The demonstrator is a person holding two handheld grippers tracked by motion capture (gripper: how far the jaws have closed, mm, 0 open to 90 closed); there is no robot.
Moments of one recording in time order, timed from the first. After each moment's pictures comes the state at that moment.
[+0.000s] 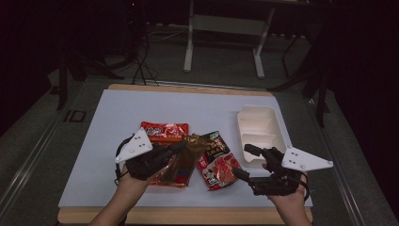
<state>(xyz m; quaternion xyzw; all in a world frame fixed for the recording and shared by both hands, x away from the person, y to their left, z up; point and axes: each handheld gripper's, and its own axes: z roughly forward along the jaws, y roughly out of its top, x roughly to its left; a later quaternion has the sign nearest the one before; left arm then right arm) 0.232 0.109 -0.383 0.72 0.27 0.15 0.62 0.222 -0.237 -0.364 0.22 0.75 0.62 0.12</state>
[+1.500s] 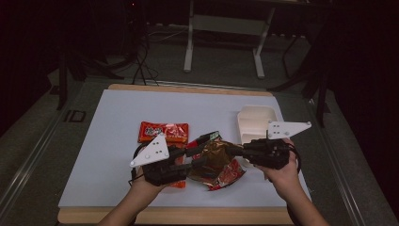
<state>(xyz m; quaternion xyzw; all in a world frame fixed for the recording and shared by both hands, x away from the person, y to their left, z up) 0.227 0.084 -0.380 0.73 0.20 0.11 0.64 0.279 -0.225 -0.349 0.16 0.80 0.58 -0.01</state>
